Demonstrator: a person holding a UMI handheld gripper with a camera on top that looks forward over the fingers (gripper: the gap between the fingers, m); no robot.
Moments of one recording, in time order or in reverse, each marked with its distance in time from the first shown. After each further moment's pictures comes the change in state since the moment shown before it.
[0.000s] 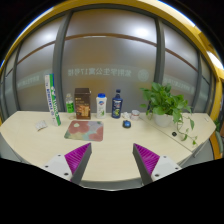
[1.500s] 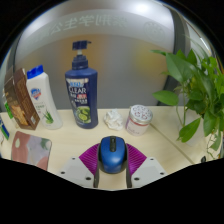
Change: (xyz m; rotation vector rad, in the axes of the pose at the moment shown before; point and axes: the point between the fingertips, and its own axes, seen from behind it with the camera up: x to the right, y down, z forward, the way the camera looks) arm 0.114 -0.008 0.466 -0.236 0.025 0.004
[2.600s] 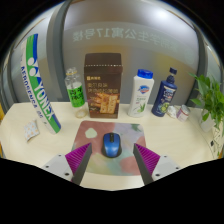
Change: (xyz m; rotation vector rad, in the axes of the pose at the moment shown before) arm -0.283 0.039 -0.158 -0.011 -0.150 -0.060
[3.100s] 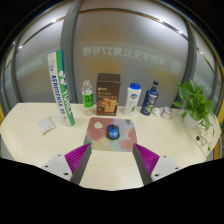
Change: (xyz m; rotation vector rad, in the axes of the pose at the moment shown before) arm -0.020 0.015 -0.161 0.039 0.062 -0.010
